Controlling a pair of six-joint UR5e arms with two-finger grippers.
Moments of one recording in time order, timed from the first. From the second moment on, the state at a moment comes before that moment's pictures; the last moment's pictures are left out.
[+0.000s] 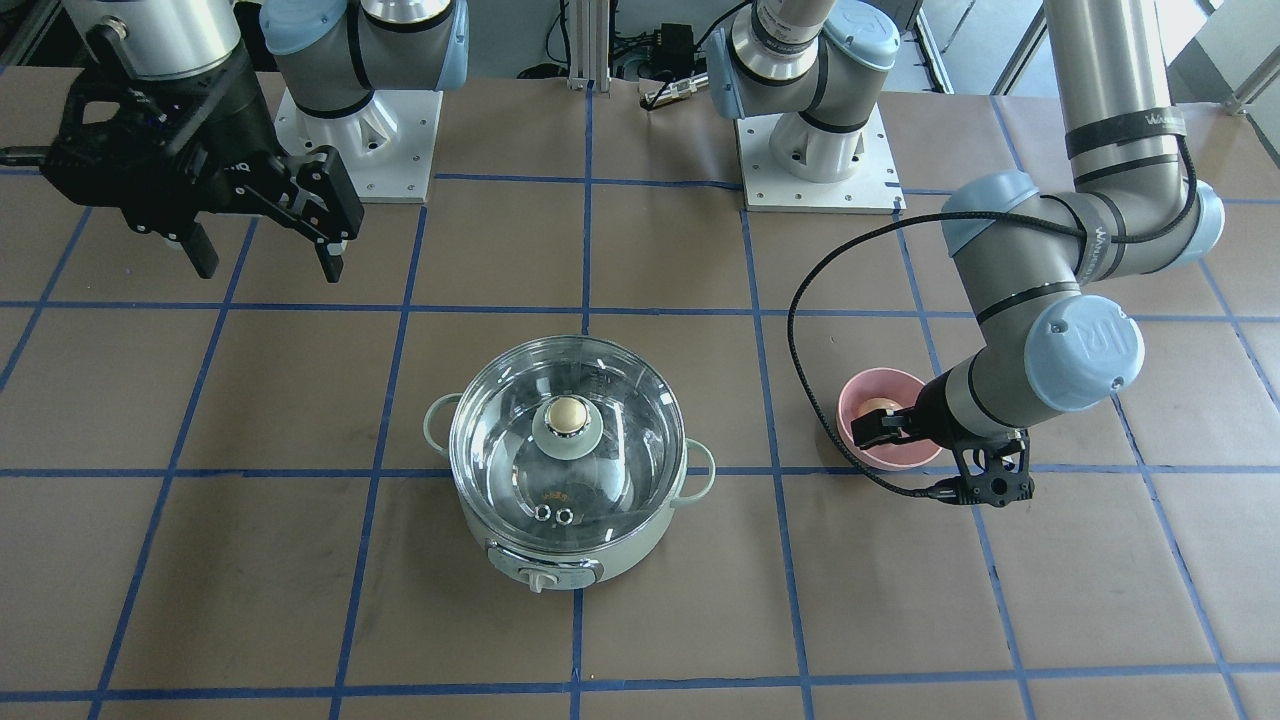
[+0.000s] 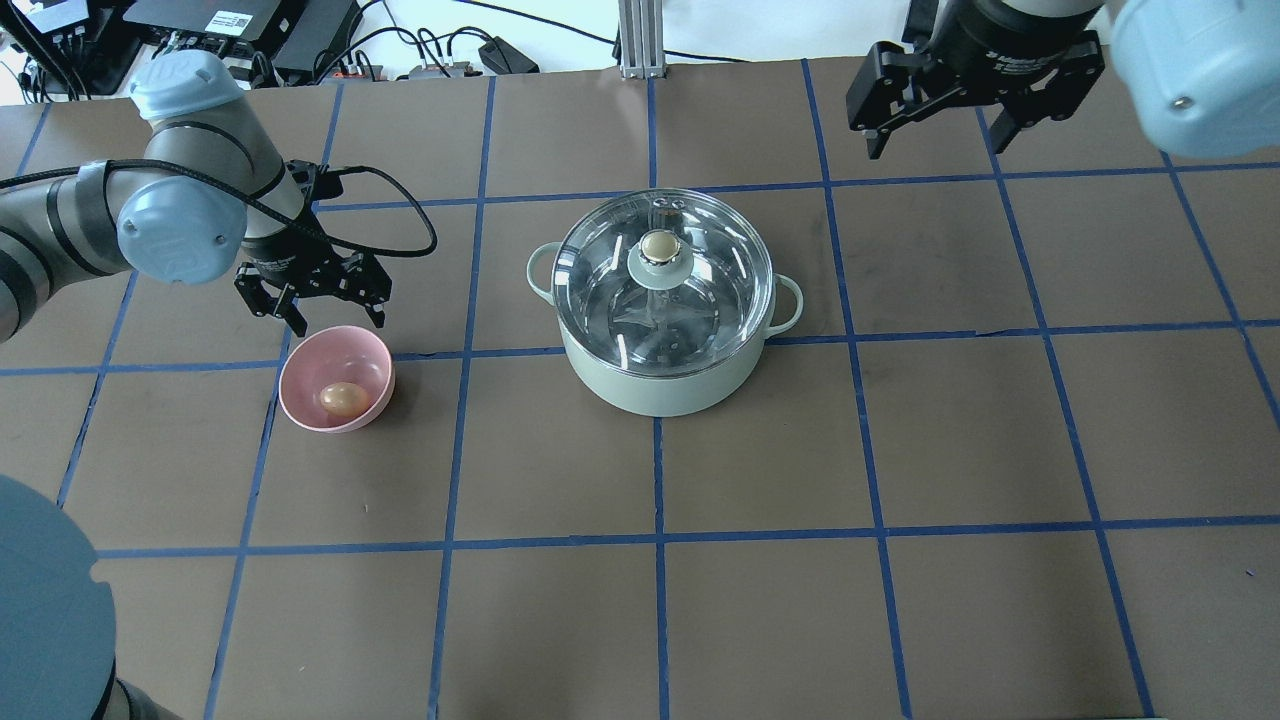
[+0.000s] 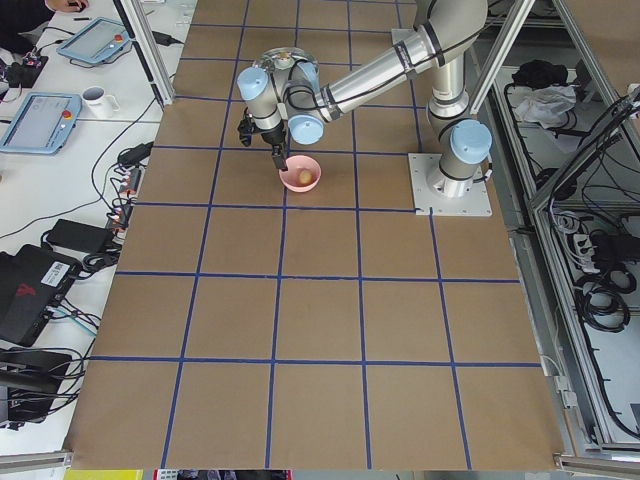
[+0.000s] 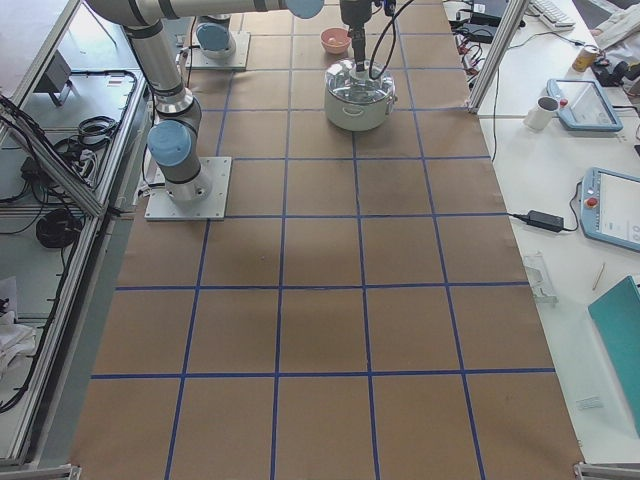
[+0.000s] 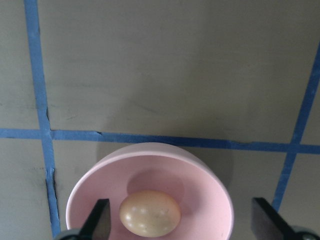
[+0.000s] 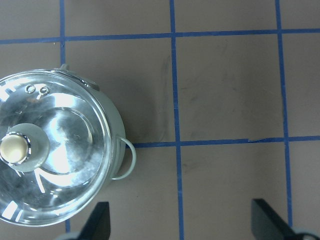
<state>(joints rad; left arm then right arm) -1.37 -1.93 -1.73 -1.26 1.59 0.12 1.61 -1.55 1.50 -1.69 -1.59 0.06</state>
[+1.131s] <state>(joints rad) -1.31 -1.96 -1.80 -1.33 1.61 0.15 1.93 -1.25 1.47 -1.94 -1.63 0.58</state>
